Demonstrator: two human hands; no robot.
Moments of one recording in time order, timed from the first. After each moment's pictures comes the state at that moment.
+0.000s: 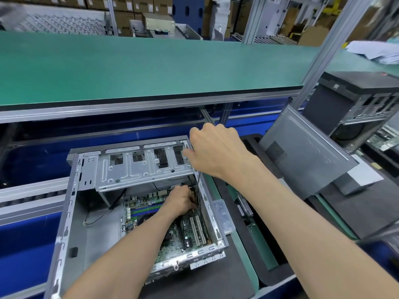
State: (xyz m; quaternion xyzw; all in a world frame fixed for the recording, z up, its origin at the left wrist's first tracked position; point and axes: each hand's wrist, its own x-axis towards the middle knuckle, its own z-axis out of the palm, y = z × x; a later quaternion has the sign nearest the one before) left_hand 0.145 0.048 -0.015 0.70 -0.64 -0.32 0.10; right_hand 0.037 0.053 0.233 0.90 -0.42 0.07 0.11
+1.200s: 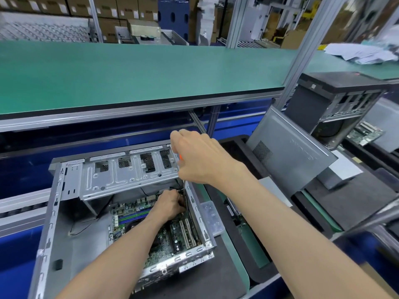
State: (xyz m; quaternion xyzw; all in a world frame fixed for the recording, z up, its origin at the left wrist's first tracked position) left_hand 0.145 0.052 -0.017 0.68 -0.66 -0.29 0.11; right_hand 0.025 0.061 0.234 0.92 -0.39 0.10 0.01
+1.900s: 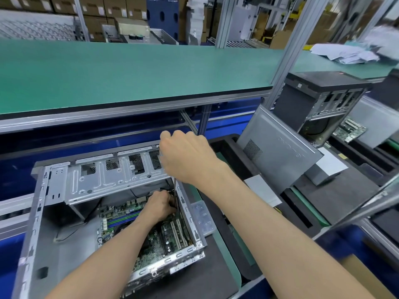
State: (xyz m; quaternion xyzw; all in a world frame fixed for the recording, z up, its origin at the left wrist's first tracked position) left_hand 0.145 0.047 -0.023 0.67 -0.68 -0.27 0.11; right_hand 0.031 0.062 0.232 0.90 -0.42 0.09 0.08
